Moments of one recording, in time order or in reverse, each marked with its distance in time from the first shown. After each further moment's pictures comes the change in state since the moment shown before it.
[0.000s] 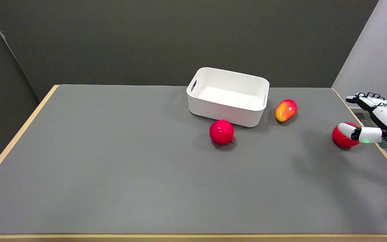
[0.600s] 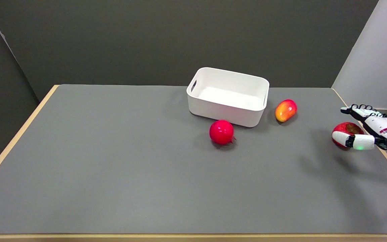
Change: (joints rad) arm 0.016 -0.007 -0.056 -0.005 -0.031 -0.091 0.013
